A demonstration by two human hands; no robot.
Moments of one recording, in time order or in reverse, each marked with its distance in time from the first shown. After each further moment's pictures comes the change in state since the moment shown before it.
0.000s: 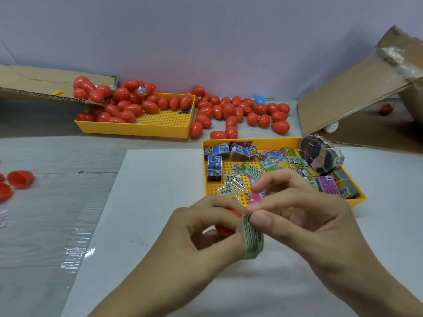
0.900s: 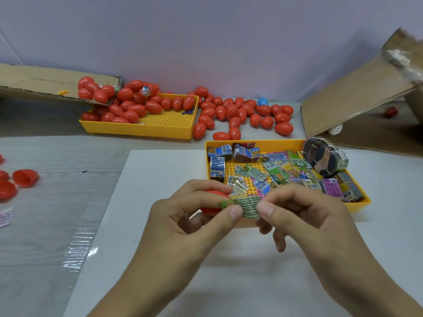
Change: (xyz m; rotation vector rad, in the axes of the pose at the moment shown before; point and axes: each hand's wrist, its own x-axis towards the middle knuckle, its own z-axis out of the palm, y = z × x) left_hand 0.004 -0.001 -0.005 0.019 0.225 0.160; right_hand -0.001 0.000 0.002 -0.004 0.107 0.206
